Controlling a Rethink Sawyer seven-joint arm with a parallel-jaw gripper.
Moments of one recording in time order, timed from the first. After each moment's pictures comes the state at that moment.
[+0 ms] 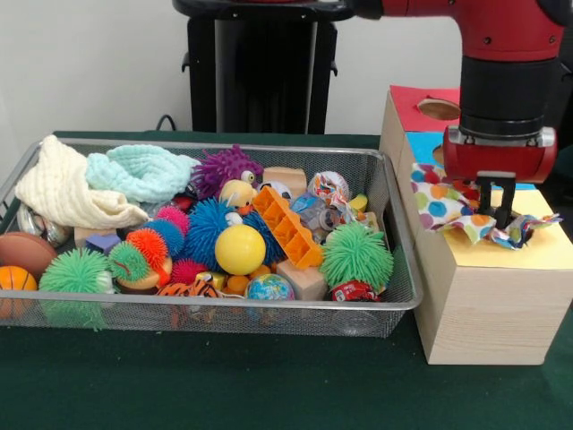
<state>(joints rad) 0.05 -0.52 -0.03 1.53 0.26 0.36 1.84</state>
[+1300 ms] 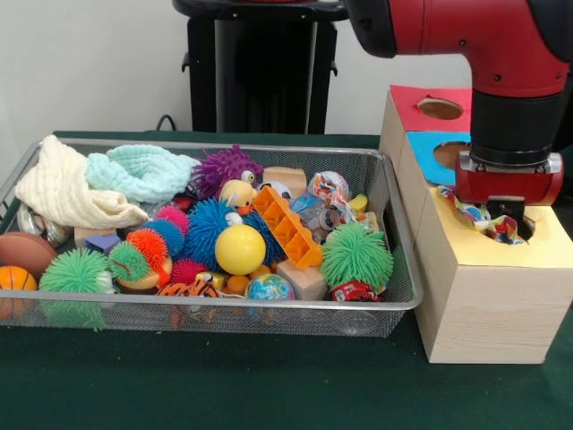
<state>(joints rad) 0.08 -0.46 -0.02 1.50 0.26 0.34 1.84</state>
